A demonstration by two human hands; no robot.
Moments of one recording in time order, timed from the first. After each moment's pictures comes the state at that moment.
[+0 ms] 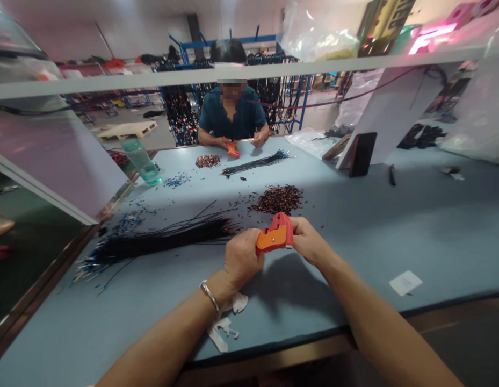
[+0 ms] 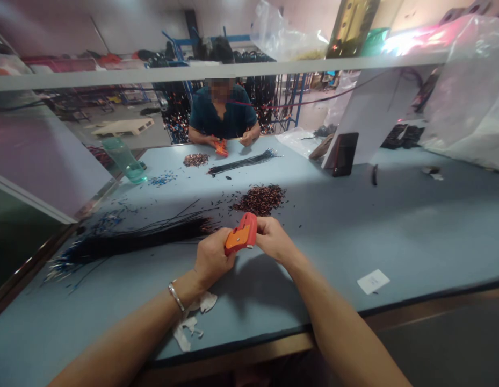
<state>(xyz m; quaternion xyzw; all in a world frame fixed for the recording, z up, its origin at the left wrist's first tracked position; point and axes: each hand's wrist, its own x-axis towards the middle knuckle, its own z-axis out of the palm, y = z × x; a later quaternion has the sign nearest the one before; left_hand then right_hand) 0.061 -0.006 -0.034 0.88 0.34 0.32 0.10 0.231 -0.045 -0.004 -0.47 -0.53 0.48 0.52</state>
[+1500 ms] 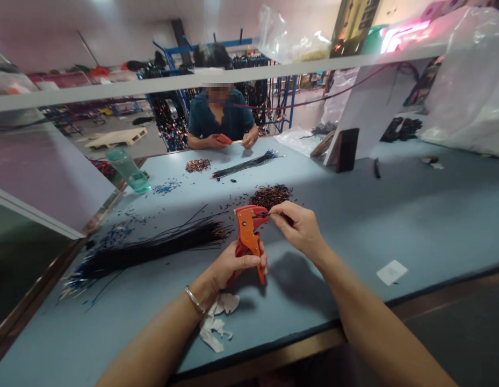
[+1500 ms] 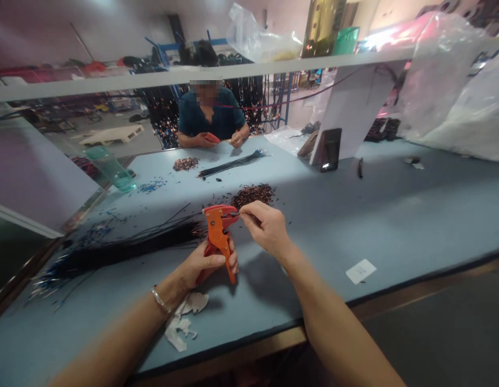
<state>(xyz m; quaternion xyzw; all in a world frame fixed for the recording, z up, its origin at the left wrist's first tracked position) 0.053 -0.001 -0.025 0.51 0.13 0.19 0.83 0.247 -0.044 0.005 -0.52 -0.66 0.04 0.54</state>
